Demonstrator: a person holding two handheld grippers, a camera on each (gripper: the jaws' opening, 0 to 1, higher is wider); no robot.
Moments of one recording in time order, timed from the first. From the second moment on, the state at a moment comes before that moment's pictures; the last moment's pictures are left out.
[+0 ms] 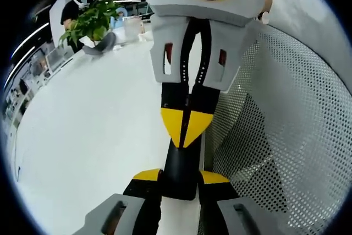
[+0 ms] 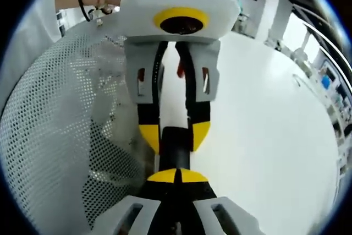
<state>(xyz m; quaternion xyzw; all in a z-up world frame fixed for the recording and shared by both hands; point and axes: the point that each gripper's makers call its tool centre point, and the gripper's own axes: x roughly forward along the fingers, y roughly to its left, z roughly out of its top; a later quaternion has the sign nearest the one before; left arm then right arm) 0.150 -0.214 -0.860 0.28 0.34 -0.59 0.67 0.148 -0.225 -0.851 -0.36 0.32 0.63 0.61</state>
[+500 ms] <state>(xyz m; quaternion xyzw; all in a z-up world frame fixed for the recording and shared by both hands) 0.150 -0.215 -0.859 0.28 0.34 -0.59 0.67 0.150 -0.225 -0.851 -0.36 0.33 0.62 0.62</state>
